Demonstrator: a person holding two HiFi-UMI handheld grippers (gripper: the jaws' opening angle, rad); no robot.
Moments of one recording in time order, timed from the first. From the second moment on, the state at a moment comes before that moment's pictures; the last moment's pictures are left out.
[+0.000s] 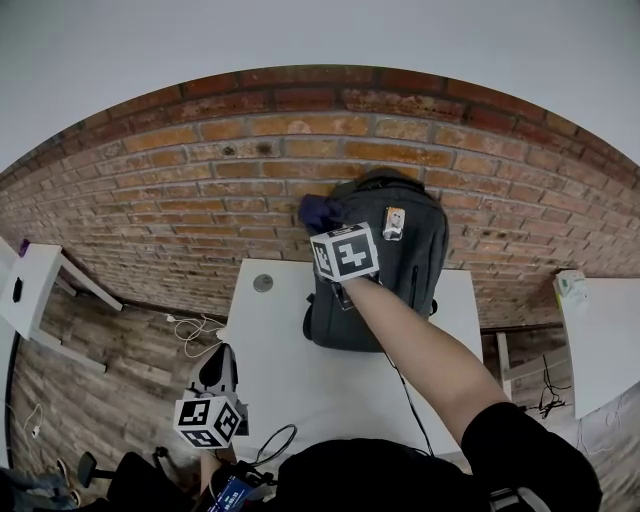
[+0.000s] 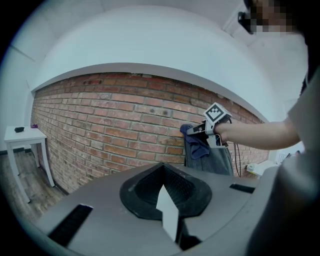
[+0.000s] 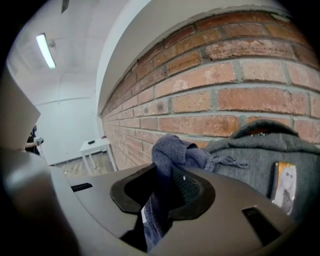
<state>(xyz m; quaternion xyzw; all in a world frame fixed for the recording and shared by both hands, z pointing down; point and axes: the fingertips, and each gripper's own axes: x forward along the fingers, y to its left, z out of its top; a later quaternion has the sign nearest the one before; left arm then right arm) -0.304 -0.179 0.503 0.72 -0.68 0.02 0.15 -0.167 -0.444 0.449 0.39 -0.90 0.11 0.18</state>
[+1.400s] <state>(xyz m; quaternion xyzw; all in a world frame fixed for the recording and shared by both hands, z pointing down) -0.318 -0.151 0.507 0.71 -0.69 0.01 0.15 -0.172 -0.263 0.682 0.29 -0.87 0.12 0.39</state>
